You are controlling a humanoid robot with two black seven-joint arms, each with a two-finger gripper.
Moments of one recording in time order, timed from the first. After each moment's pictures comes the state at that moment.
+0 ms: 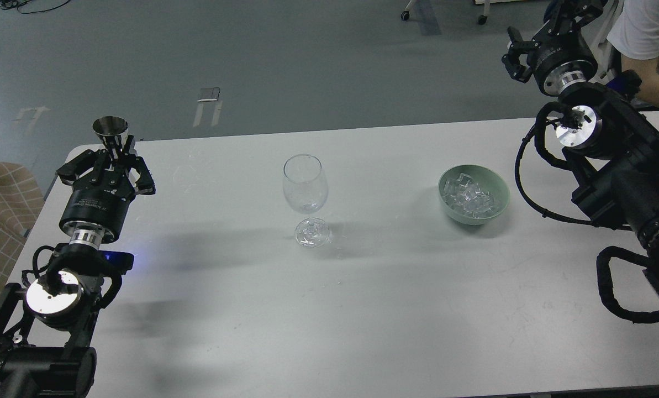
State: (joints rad) left arm -0.13 0.21 -1.56 -1.32 -0.19 -0.18 0.03; right arm 0.96 -0.16 1.14 0.47 -0.42 0.14 0.25
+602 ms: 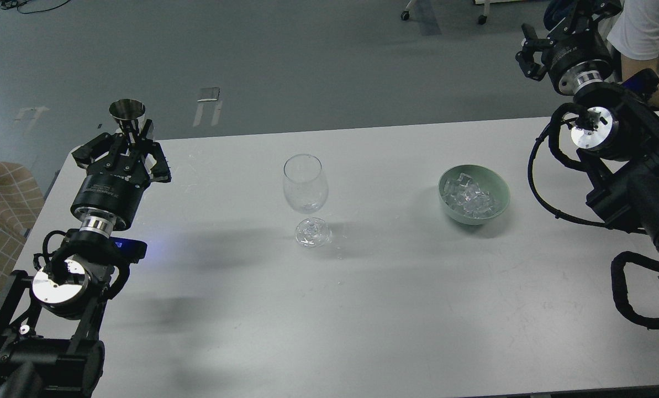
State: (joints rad) left arm -0.15 0.18 -1.54 -1.42 -0.19 -0.11 0.05; right arm 0.94 -0.19 1.14 0.51 -0.42 0.13 0.25
